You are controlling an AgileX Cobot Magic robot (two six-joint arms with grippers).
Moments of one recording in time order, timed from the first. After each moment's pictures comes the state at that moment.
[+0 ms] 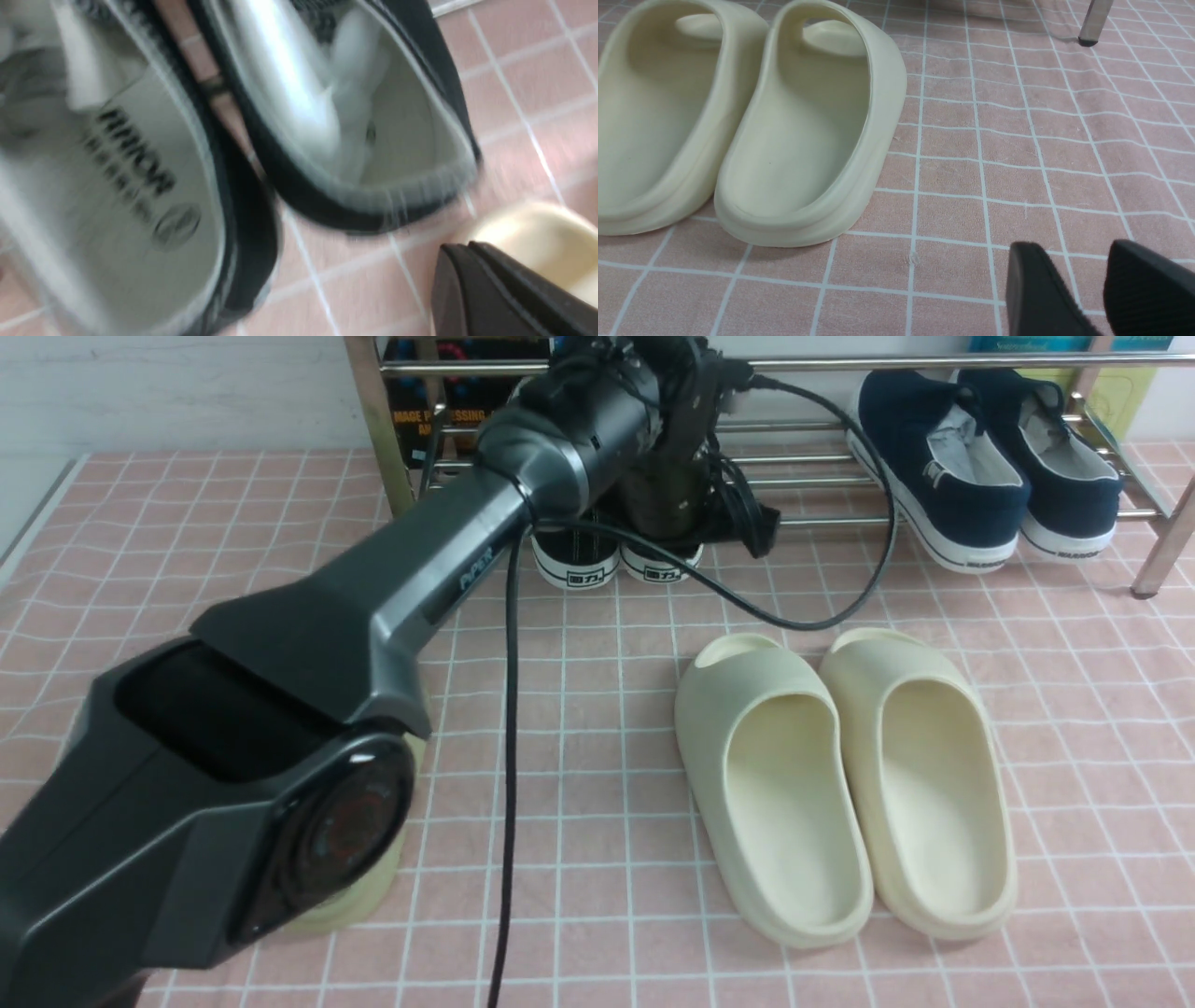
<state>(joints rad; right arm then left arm) 0.04 -0.01 0.02 0.01 0.37 -0.04 -0.62 2.35 -2.41 0.17 1.06 -0.23</state>
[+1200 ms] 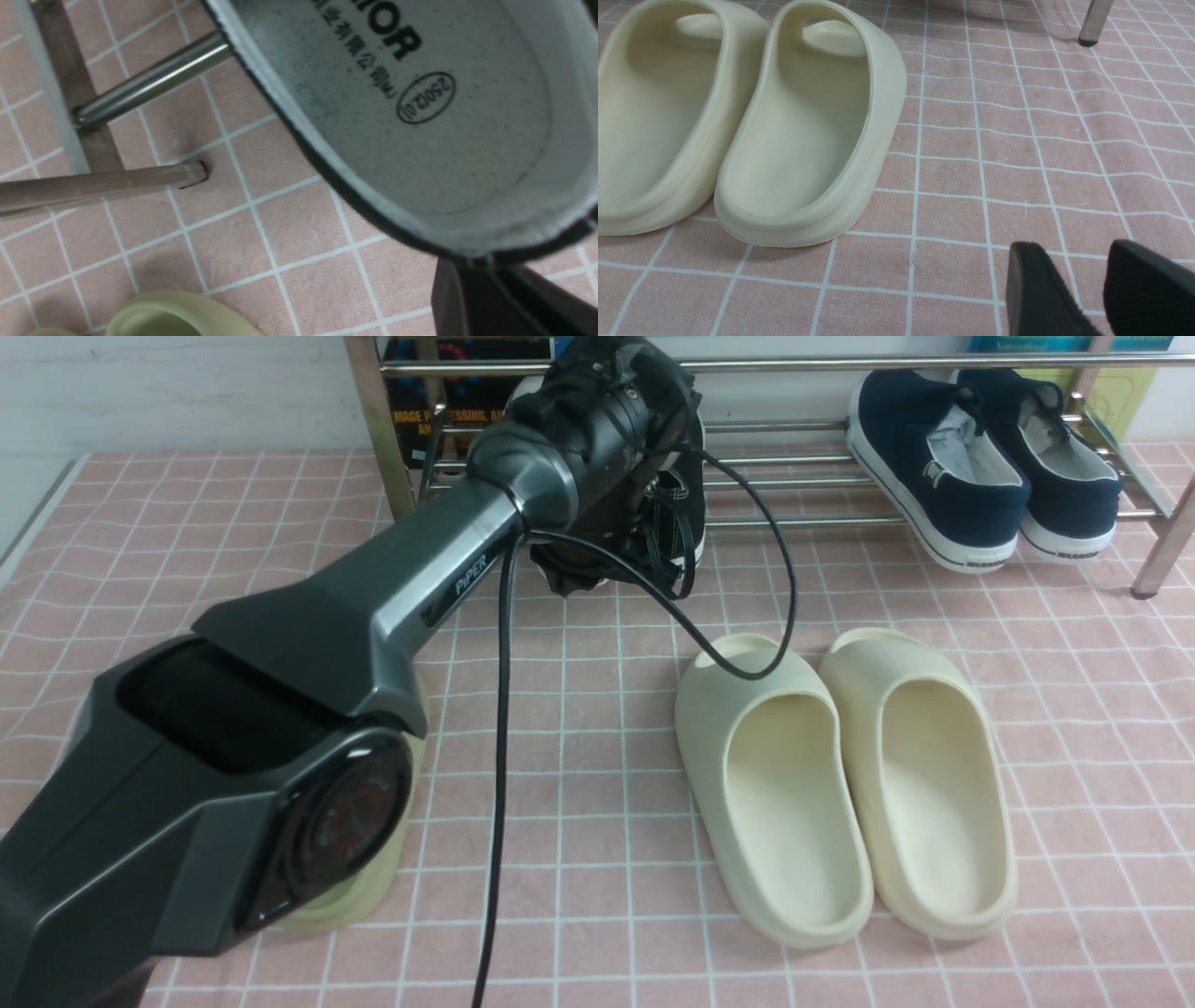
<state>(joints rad) 0.04 -0.01 0.02 0.01 0.37 -0.04 -0.60 2.40 -2.37 0.43 1.23 -0.19</state>
